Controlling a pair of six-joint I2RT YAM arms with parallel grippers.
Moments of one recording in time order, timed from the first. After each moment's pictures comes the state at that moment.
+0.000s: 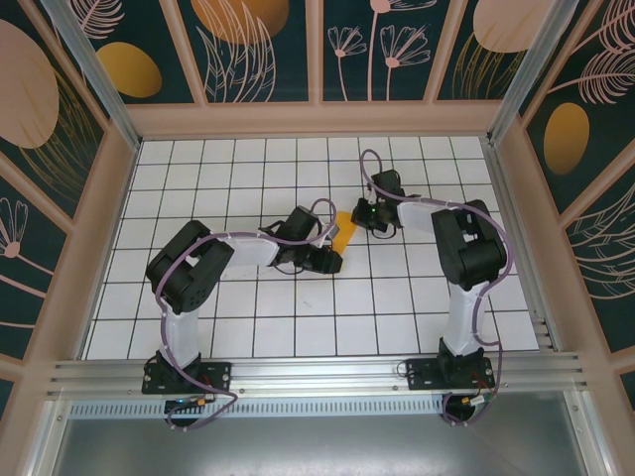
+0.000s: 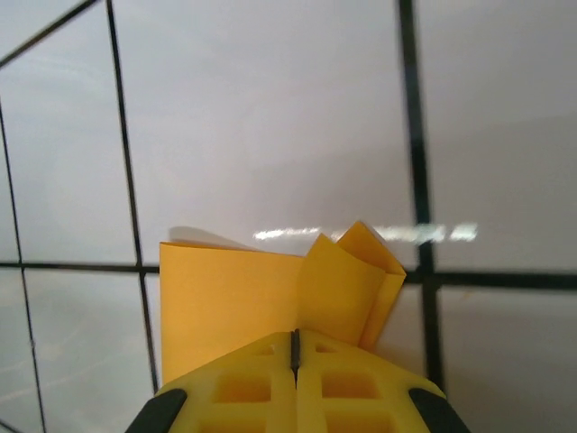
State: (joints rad) left arm -0.71 1.96 1.04 -0.02 0.55 -0.48; right arm 0.35 1.99 1.17 -0.15 -0.30 0.59
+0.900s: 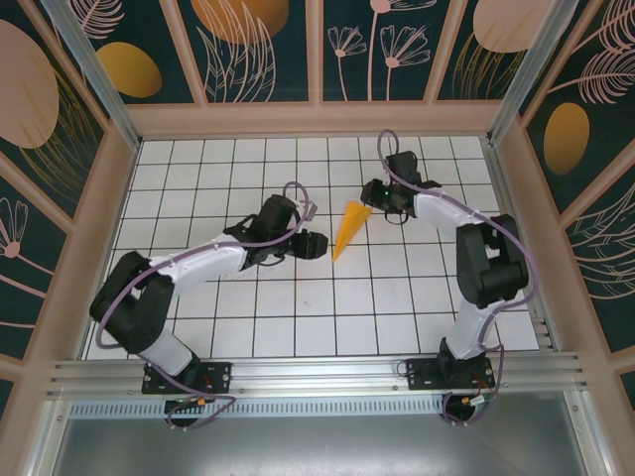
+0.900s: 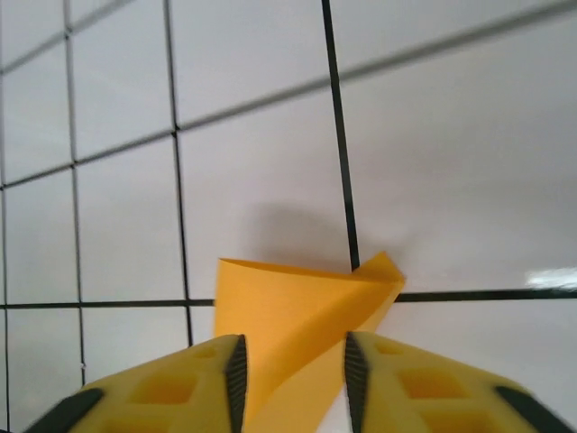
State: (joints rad) left arm -0.69 1.56 0.94 -0.12 0.24 -0.45; right arm 0.32 1.78 1.22 -0.30 -0.15 0.54
